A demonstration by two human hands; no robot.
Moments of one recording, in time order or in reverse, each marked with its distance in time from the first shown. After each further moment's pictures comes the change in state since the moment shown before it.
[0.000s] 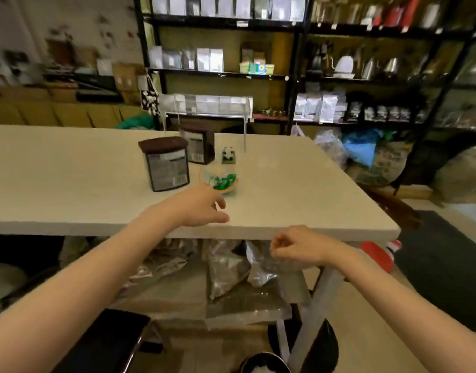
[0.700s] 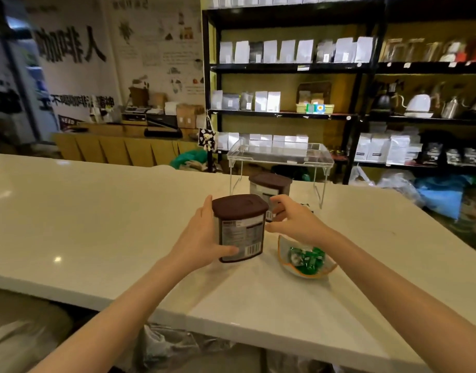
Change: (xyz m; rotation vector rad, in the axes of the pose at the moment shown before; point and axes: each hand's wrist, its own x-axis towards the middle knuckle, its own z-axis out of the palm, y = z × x) left_hand 0.055 -0.160 -0.024 -0.363 0.504 -0.245; right_hand 0.224 -0.111 -0.065 0.290 0.291 -0.198
